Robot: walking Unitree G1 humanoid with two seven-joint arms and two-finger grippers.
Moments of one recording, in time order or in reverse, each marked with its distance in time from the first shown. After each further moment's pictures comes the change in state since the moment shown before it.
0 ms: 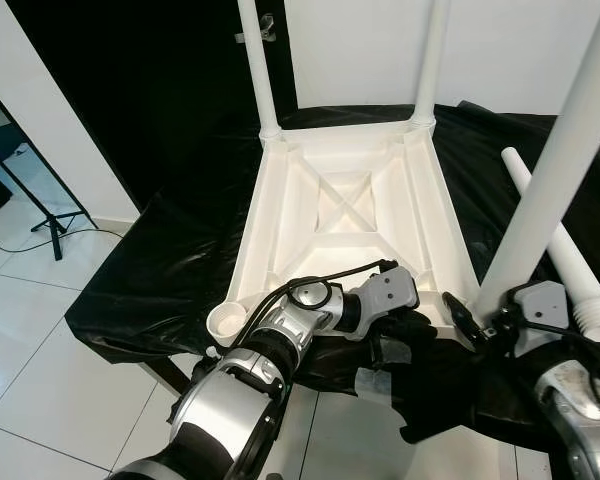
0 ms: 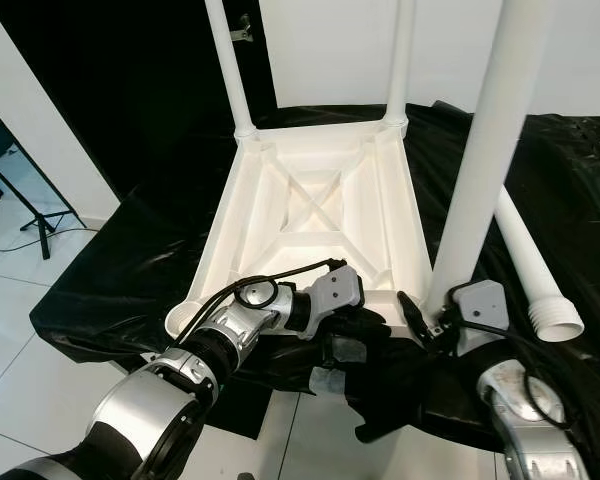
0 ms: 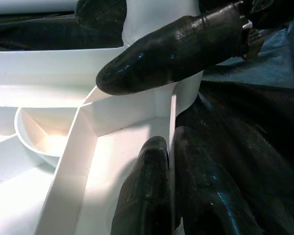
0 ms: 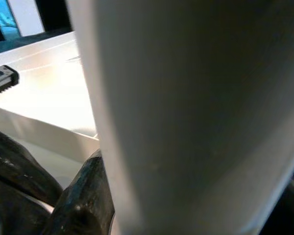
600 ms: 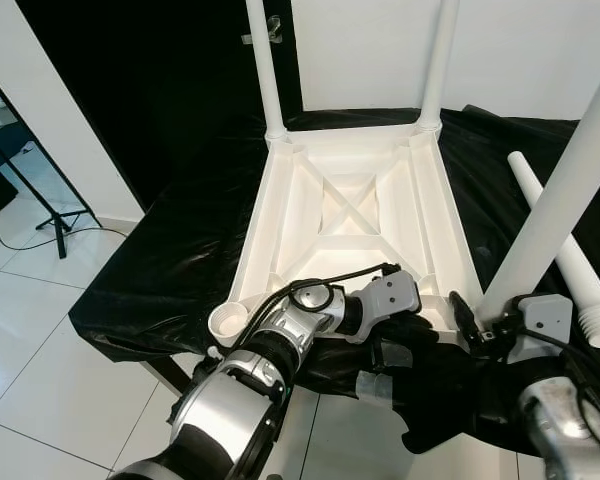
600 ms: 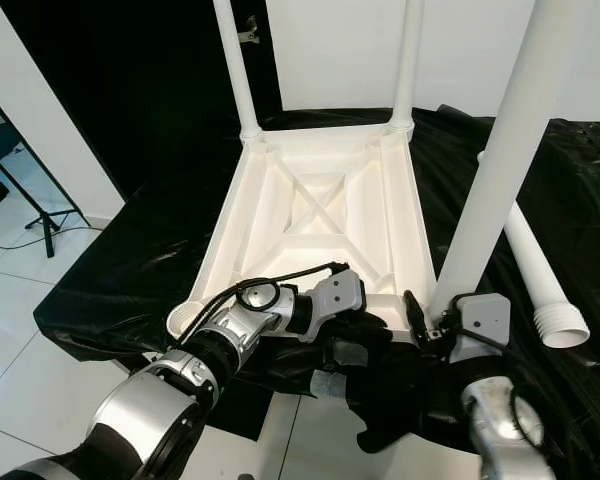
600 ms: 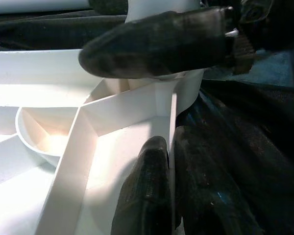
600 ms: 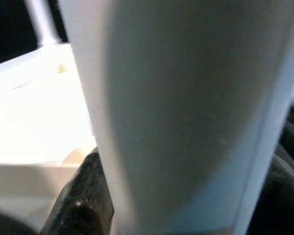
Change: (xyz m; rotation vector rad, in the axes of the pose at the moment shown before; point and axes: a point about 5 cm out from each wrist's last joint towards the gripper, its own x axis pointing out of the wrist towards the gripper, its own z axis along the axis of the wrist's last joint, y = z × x) left arm 0.001 -0.001 0.000 0.008 0.004 -0.007; right arm -0.002 0.027 -0.004 0.115 -0.056 -0.392
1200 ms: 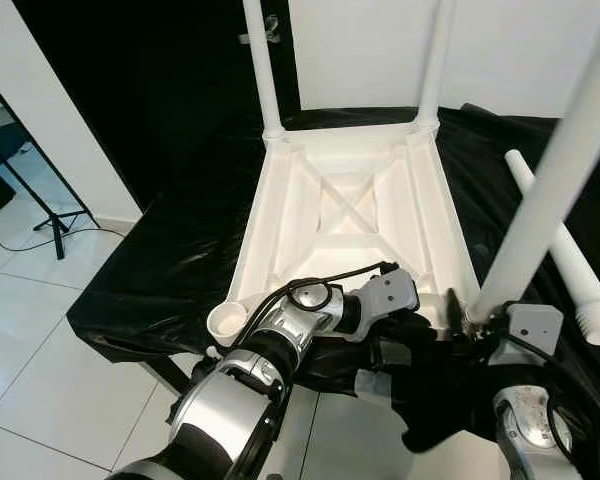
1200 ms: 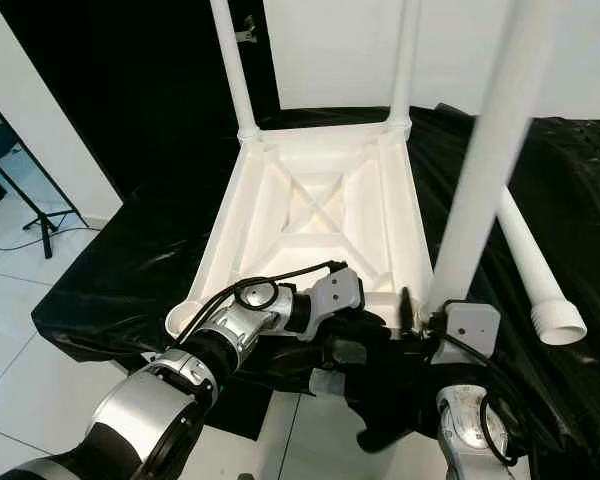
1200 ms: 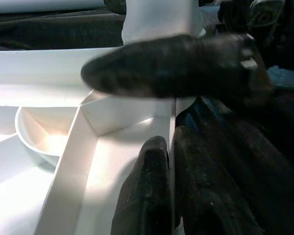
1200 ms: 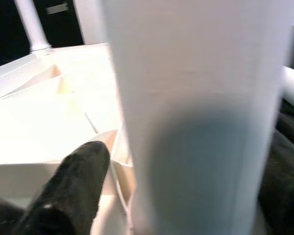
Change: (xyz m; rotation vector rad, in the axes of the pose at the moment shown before) left arm -0.004 0.002 -0.003 -0.004 0.007 0.012; right arm 0.002 0.010 0.002 -0.012 -0.023 0.012
